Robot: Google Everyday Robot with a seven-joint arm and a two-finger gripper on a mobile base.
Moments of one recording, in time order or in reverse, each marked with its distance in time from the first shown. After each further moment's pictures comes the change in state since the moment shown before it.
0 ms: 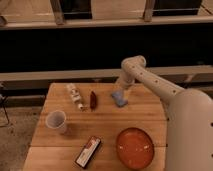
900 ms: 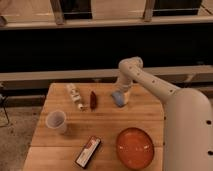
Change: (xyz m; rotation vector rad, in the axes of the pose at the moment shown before) arm -0.017 0.021 0.012 -0.099 -0.020 -0.224
